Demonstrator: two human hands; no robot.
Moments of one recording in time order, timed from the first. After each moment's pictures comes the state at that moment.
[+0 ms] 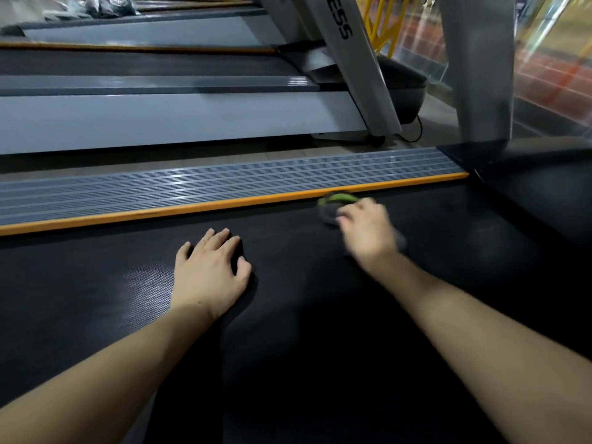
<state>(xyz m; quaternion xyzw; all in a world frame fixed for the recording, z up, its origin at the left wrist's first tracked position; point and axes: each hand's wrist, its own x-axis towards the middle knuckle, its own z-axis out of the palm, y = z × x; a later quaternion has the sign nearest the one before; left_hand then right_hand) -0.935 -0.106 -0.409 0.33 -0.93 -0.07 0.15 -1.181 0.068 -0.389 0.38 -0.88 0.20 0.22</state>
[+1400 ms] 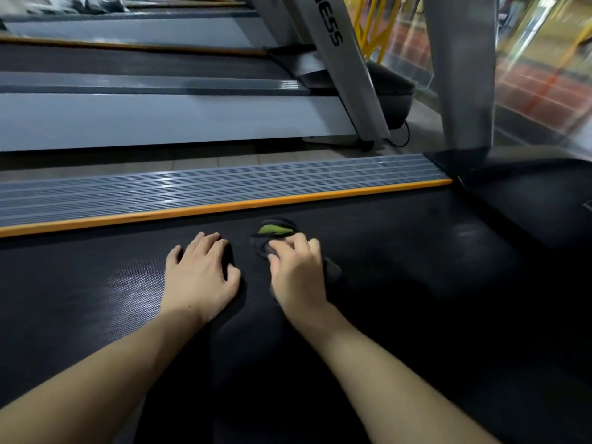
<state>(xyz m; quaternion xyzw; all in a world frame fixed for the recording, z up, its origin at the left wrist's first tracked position) -0.935 -0.109 -0.408 0.32 -0.94 -0.06 0.14 -1.053 0.029 -0.406 0.38 -0.87 0.28 0.16</state>
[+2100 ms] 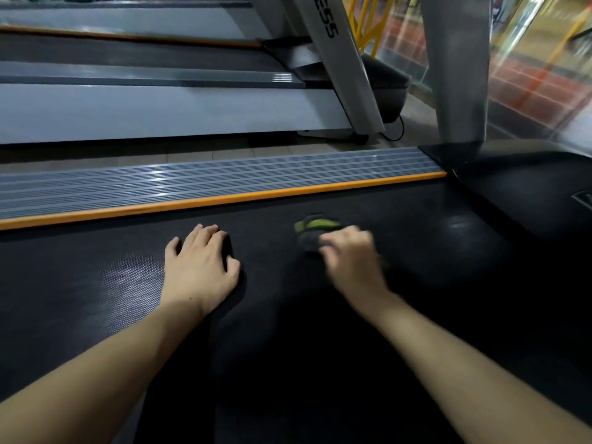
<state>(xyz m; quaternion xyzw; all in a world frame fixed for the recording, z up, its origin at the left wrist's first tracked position) -0.935 -0.108 -0.407 0.32 -0.93 -0.07 0.15 -1.122 0.103 -0.405 0.39 -0.87 0.21 0.20</state>
